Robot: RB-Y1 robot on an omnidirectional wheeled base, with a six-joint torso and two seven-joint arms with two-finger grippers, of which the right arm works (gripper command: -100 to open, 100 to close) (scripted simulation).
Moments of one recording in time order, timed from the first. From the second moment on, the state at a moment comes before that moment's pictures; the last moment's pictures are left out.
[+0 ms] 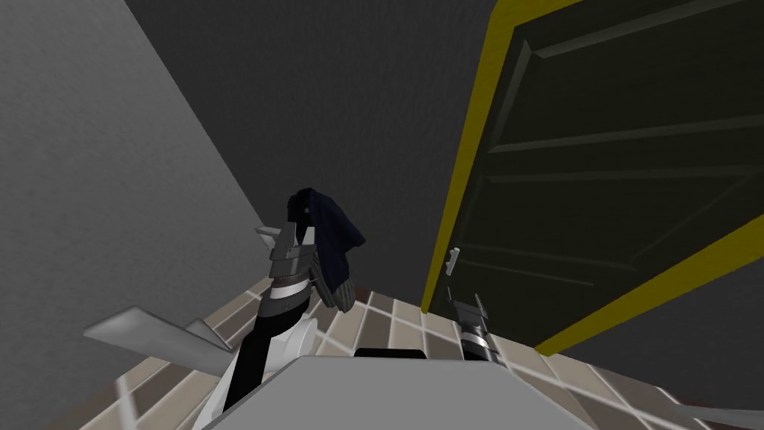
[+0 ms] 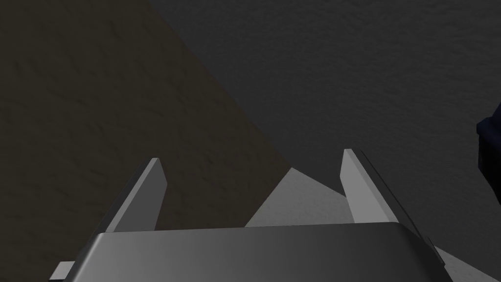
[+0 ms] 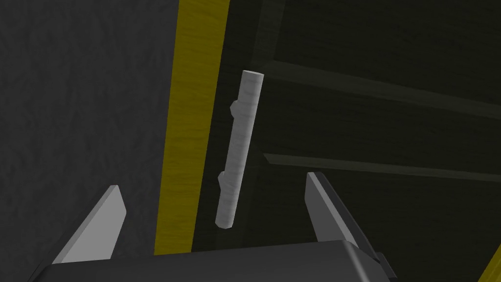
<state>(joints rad) 0.44 -0.21 0.21 -1.41 -0.73 -0.86 -0.87</state>
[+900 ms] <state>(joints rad) 0.42 -0.24 0.26 -1.24 -0.88 -0.95 -1.04</state>
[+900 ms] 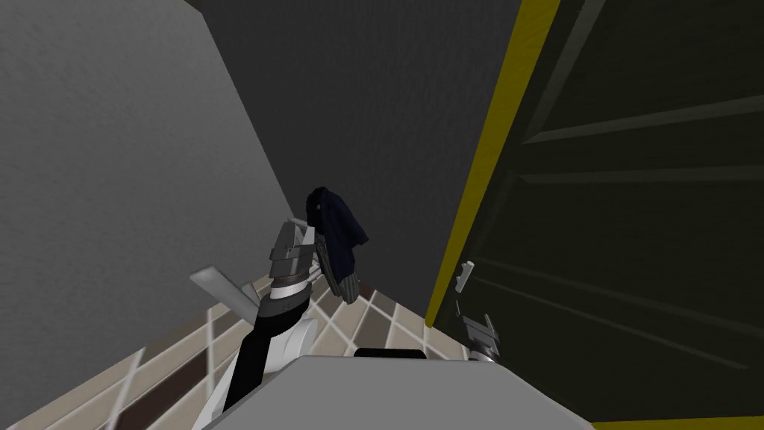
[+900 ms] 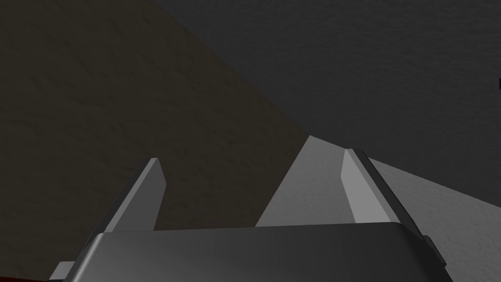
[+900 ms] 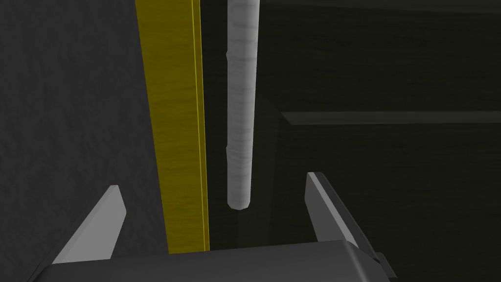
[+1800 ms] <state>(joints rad) 0.40 -0.31 0.26 -1.12 -0.93 -0.98 -1.19</state>
